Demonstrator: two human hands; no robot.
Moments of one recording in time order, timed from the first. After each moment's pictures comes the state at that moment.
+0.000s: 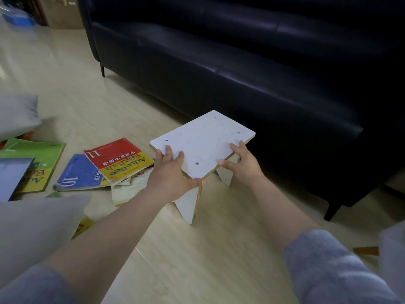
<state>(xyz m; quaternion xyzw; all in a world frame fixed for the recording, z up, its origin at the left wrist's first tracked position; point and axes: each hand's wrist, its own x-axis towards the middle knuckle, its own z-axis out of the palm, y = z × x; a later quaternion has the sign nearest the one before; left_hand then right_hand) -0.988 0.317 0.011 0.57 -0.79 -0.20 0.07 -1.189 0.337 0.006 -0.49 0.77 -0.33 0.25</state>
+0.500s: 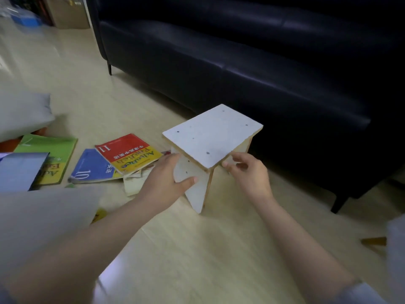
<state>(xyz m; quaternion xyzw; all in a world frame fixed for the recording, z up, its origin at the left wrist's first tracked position) -0.938 0.355 0.005 0.50 -0.77 -0.28 0.27 -1.136 0.400 0.011 -0.47 0.74 -0.43 0.21</state>
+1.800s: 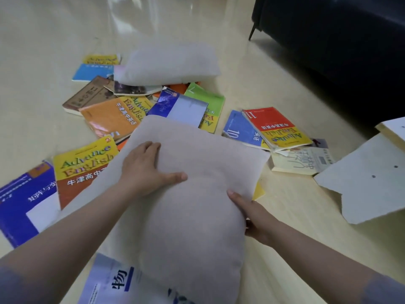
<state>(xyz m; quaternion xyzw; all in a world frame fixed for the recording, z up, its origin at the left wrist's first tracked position) -0.502 0.386 -0.084 0.78 -0.58 -0.20 0.12 -0.778 0.392 -0.134 -0.35 0.59 -0.18 0.70</state>
